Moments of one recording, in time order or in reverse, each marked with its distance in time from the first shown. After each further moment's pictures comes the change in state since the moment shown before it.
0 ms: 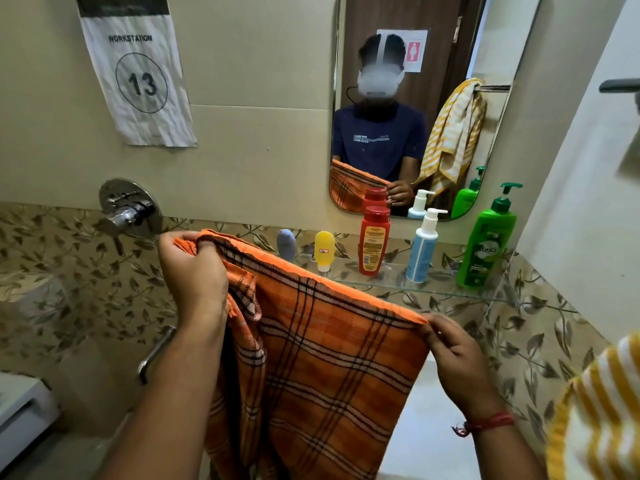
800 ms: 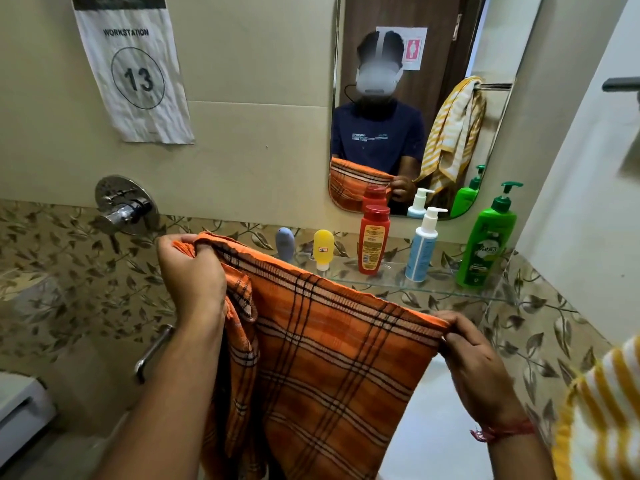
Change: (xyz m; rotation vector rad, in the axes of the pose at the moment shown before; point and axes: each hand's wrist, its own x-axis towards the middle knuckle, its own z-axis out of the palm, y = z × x) left_hand 0.008 -0.013 0.004 0.018 0.014 -0.026; right_hand -0.004 -0.011 -0.014 0.462 -0.109 0.135
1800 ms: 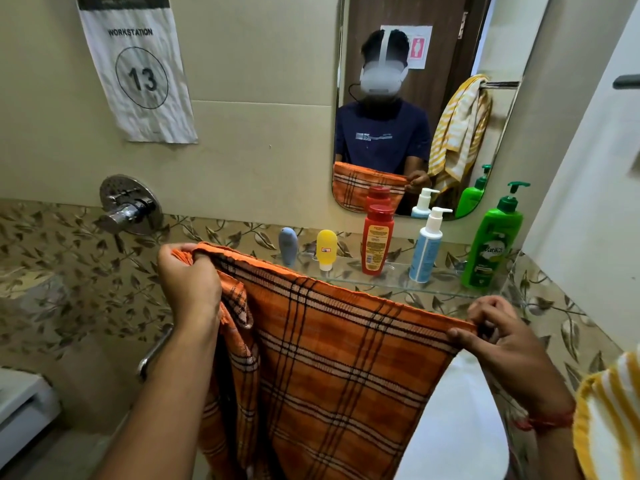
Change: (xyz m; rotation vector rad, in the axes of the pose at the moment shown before) left_hand 0.007 -0.012 -0.006 0.042 0.006 -0.049; right_hand 0.013 -0.030 -0.039 -0.536 0.045 -0.057
